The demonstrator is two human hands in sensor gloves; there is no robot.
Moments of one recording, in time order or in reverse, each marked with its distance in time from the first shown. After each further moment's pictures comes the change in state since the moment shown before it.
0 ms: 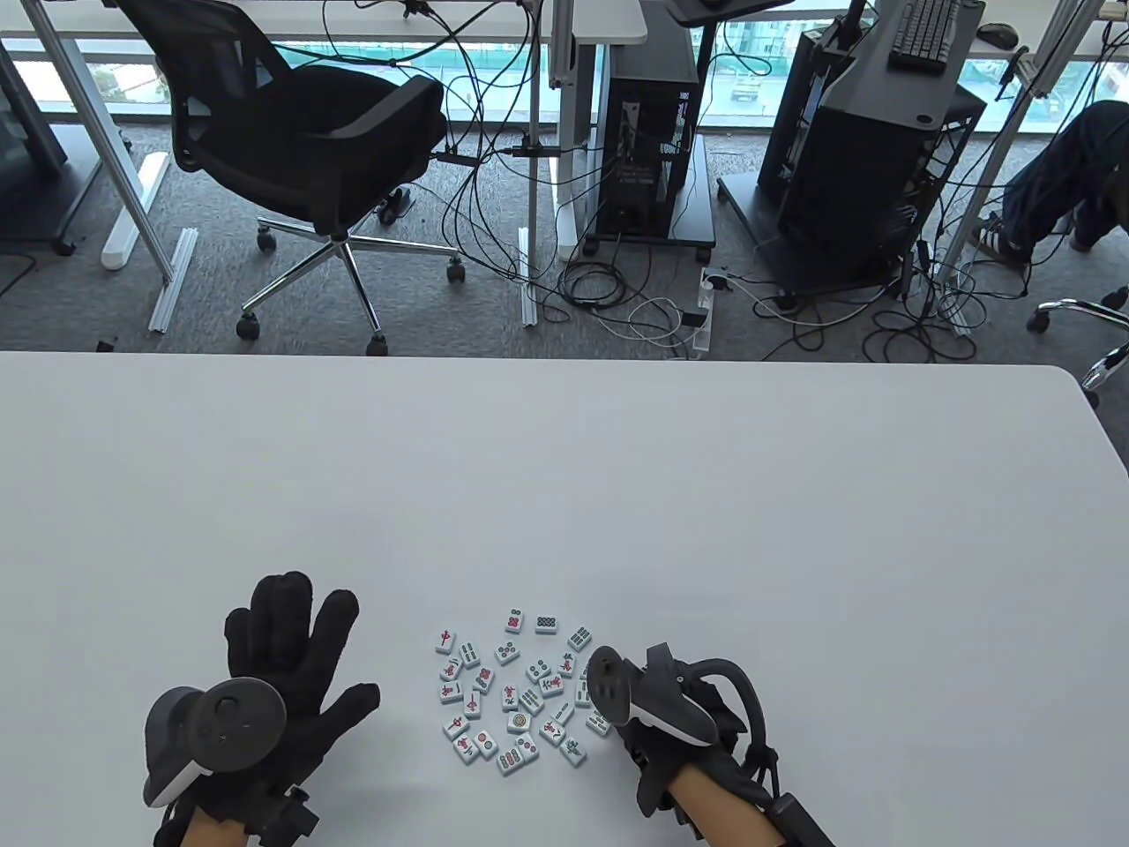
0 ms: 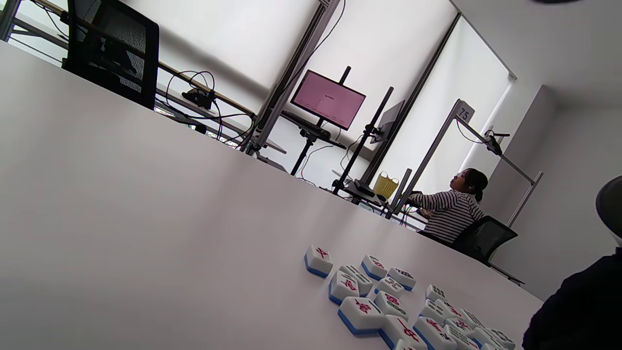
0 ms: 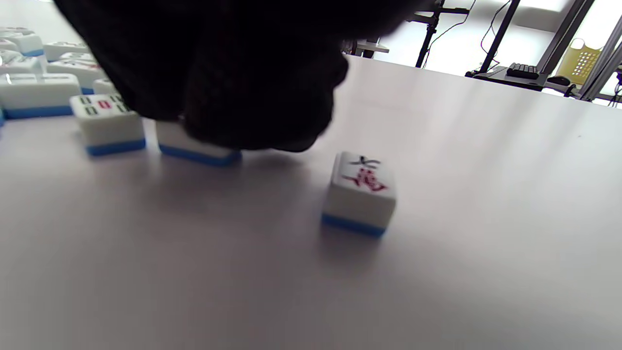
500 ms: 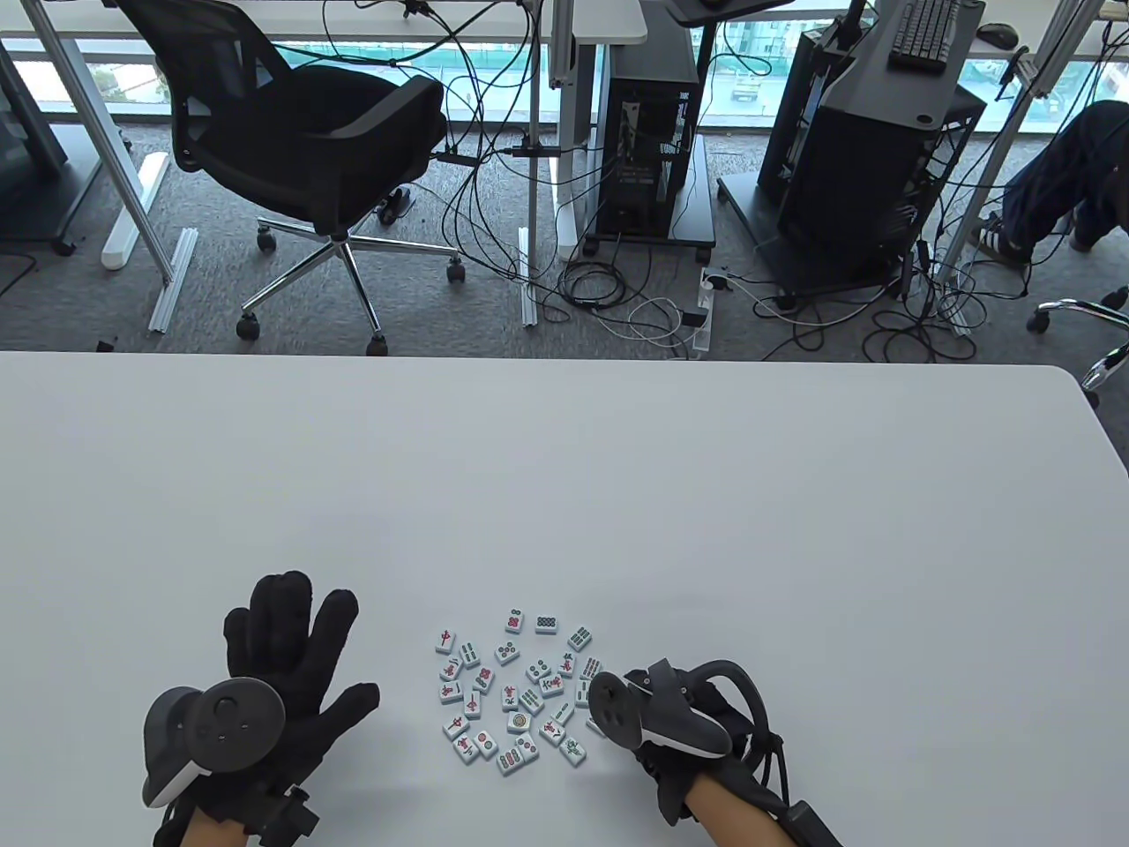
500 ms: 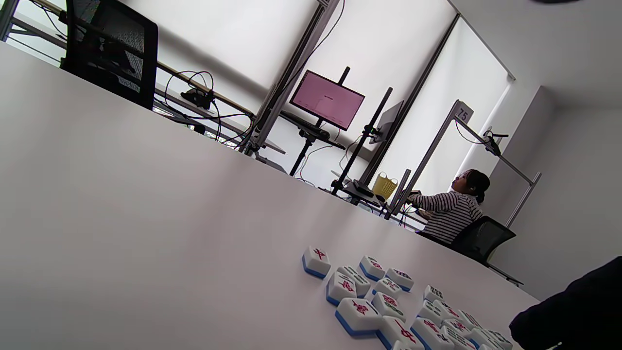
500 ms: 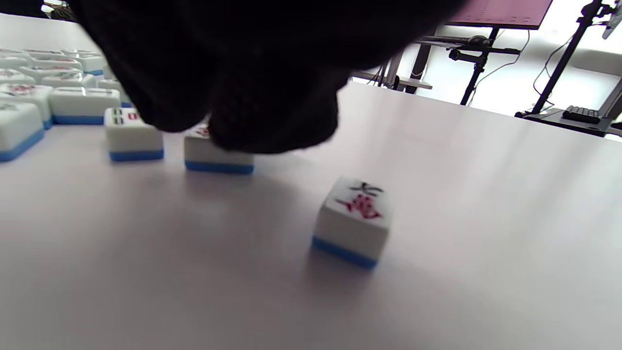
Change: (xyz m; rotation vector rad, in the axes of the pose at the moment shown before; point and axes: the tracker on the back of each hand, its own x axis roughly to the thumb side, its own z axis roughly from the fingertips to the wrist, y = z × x) left_hand 0.000 0.000 0.000 0.000 -0.003 0.001; right_hand 0.001 -0.002 0.008 -0.075 -0.121 0.067
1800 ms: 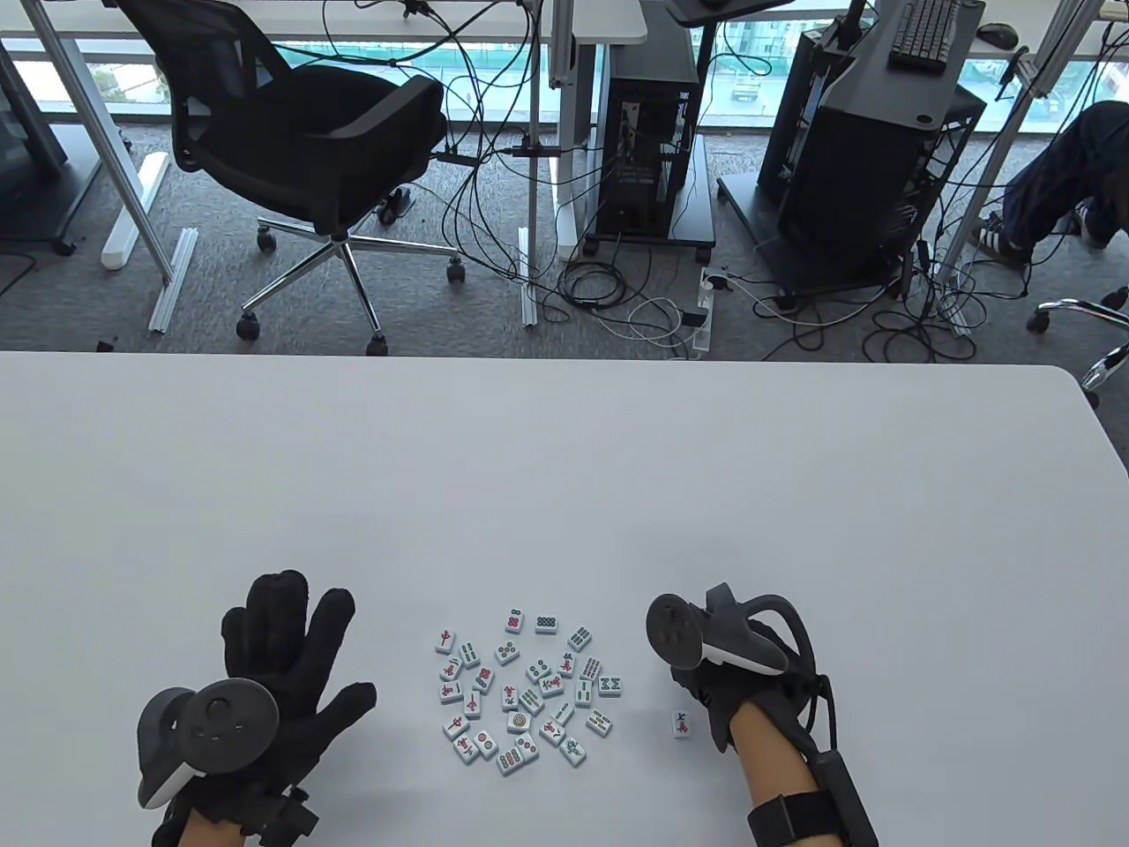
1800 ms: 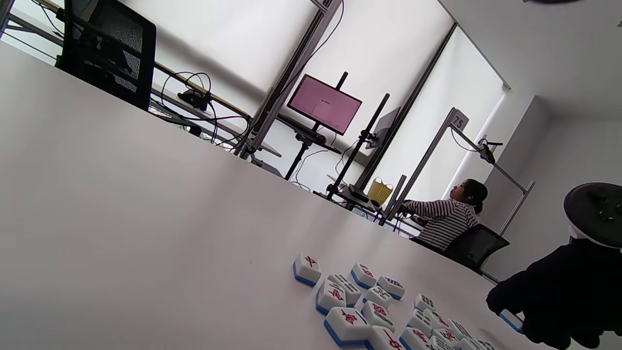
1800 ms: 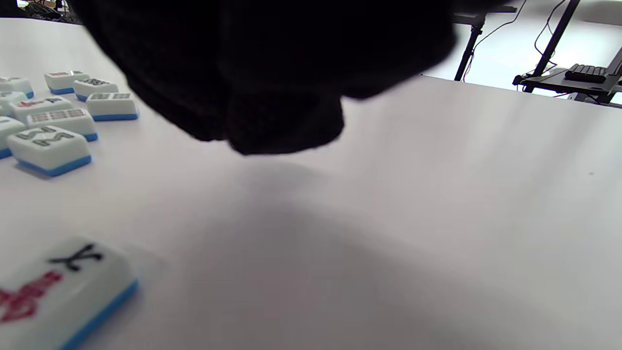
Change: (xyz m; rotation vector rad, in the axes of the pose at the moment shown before) left_hand -0.001 0.002 0.001 0.013 -0.008 0.025; right_hand -0.075 -0.007 -0.032 0.071 -0.023 -0.061
